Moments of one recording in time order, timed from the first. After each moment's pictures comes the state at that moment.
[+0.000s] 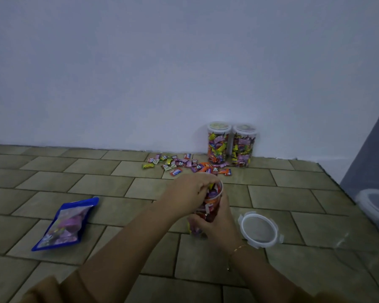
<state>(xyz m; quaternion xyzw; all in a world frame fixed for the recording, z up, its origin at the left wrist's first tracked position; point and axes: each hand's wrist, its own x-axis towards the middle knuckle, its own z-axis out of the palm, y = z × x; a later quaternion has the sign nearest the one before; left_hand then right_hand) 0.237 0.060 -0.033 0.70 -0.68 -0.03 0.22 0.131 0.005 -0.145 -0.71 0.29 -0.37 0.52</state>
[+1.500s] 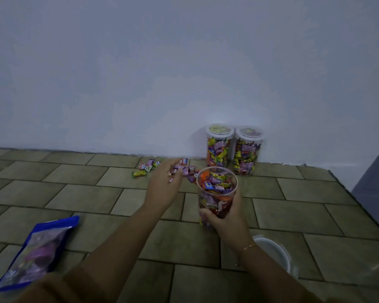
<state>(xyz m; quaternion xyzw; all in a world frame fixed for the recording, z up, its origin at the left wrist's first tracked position) 0.319 -0.025 -0.089 0.73 -0.47 -0.04 0.50 0.144 -0.074 -0.149 -0.70 0.35 -0.39 0.49</state>
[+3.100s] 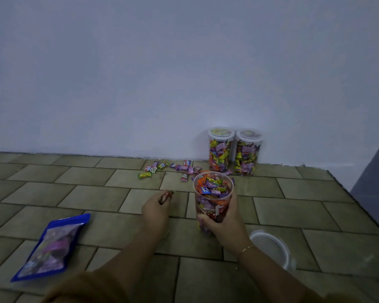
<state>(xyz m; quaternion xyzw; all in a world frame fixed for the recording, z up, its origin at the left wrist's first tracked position) 0.325 0.004 -0.152 0.82 -0.30 -0.06 0.49 0.146 -0.055 -0.149 -0.71 0.33 -0.38 0.50</state>
